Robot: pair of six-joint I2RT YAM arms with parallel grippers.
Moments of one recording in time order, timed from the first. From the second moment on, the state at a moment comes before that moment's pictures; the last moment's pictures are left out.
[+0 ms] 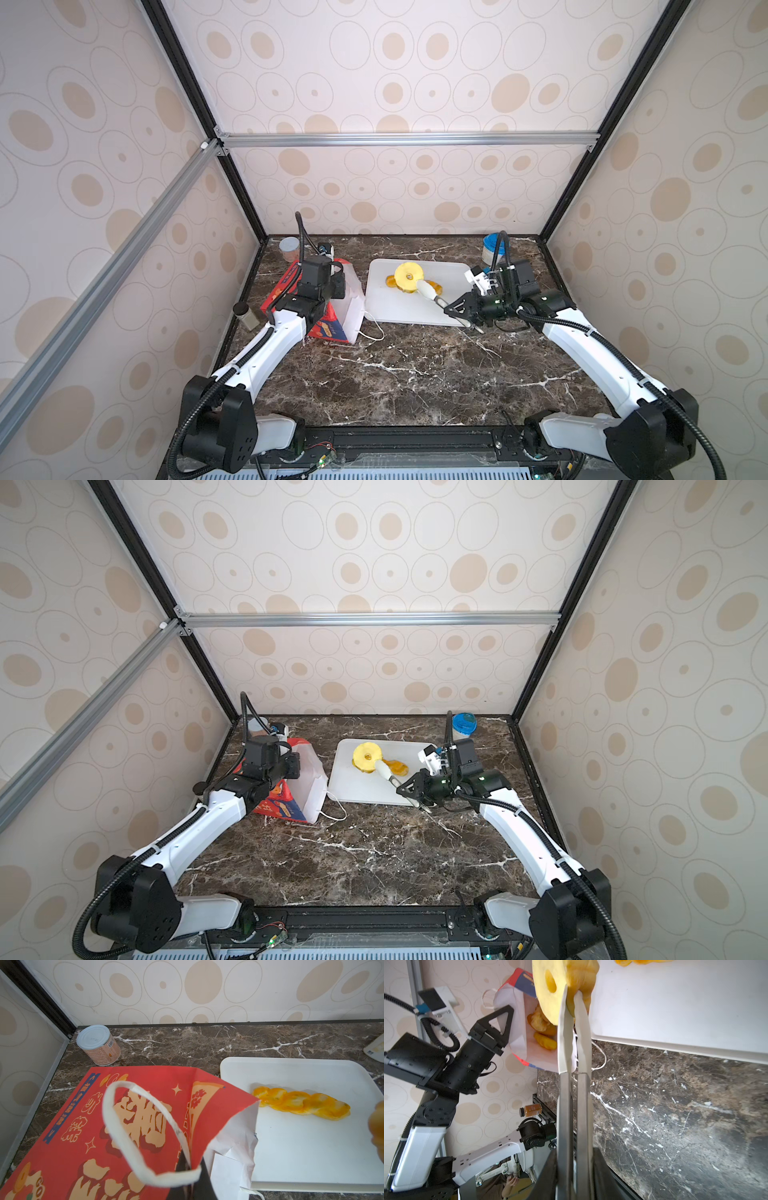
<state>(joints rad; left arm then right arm) -0.27 1.29 0.95 -0.23 -0.18 -0.15 0.30 1.27 1.05 -0.66 -0.78 0.64</state>
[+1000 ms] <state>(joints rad) -0.27 1.09 0.86 -0.29 -0.12 -0.14 0.36 1.76 1.08 -0.34 -0.92 0.73</state>
